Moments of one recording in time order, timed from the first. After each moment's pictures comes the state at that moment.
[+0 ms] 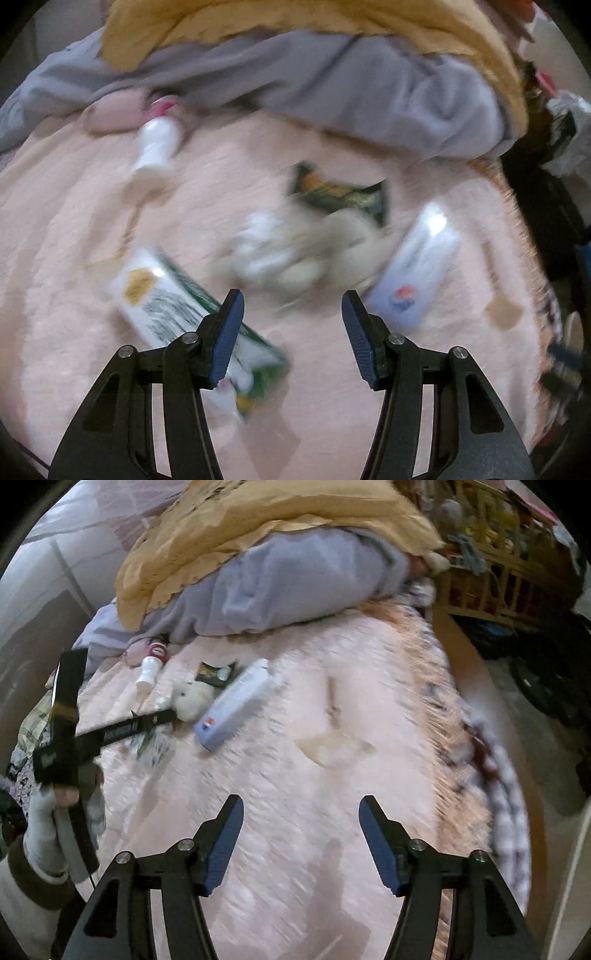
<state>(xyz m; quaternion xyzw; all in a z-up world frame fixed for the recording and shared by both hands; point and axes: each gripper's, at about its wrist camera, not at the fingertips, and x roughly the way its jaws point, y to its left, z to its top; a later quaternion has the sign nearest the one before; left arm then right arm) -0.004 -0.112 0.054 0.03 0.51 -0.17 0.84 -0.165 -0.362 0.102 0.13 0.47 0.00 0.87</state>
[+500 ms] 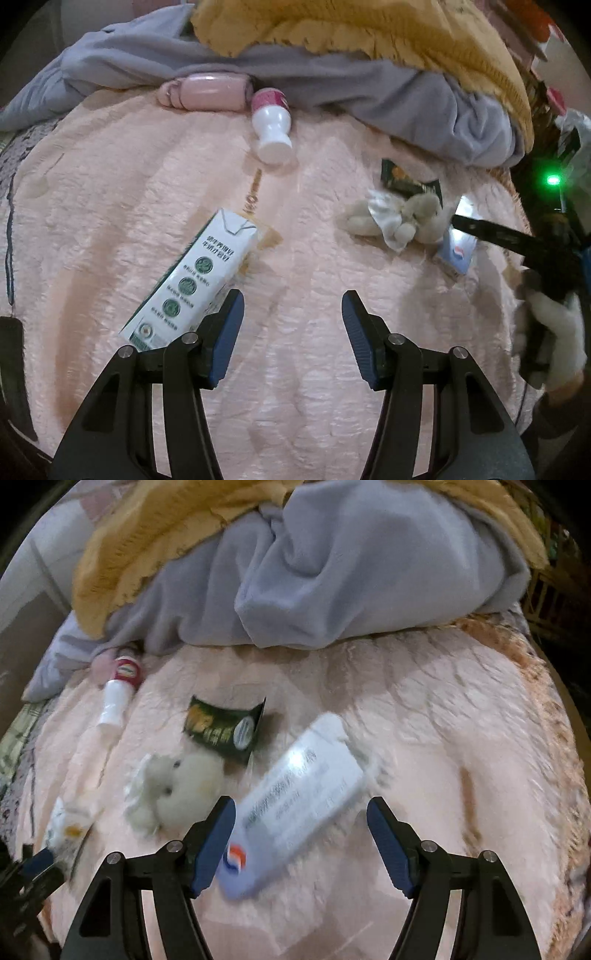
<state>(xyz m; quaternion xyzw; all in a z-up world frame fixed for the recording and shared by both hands) -0.033 0.002 0.081 0.00 0.50 -0.15 0.85 -0.002 -0.305 0.048 0.13 0.50 -0.04 0.86</state>
